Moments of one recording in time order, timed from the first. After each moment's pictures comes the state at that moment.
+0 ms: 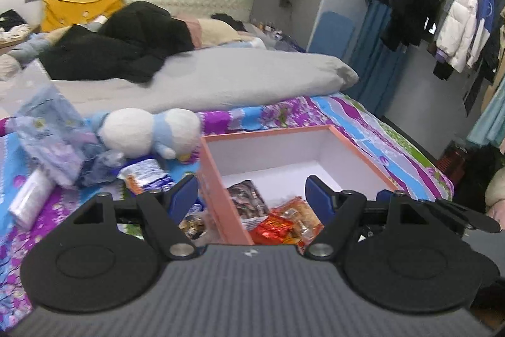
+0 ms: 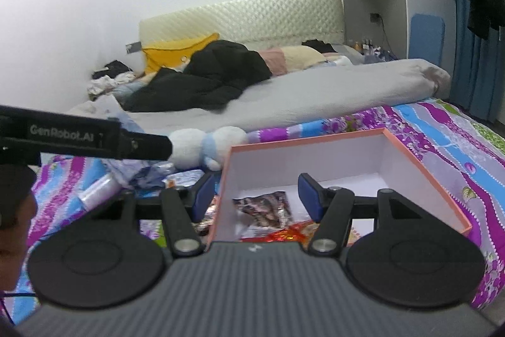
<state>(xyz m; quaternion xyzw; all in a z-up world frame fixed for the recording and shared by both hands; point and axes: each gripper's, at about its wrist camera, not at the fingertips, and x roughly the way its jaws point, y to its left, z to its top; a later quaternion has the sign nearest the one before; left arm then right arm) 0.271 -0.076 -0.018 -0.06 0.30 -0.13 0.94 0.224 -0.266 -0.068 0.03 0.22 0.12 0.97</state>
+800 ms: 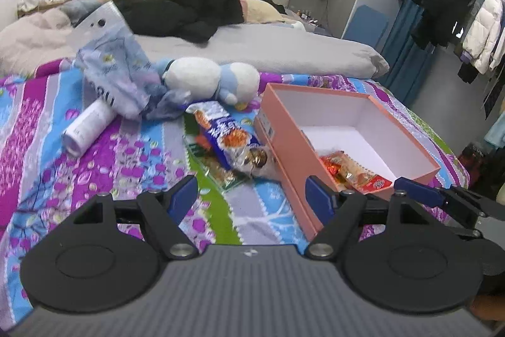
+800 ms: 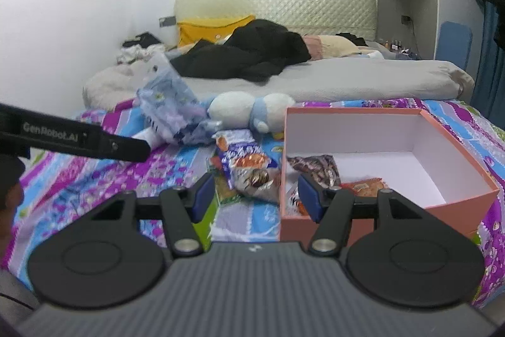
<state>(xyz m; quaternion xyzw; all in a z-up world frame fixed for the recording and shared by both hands) 0.179 0.017 -0.077 -0.10 0.33 -0.08 0.93 0.162 -0.193 -0.106 -0.03 0.24 0.16 0.96</state>
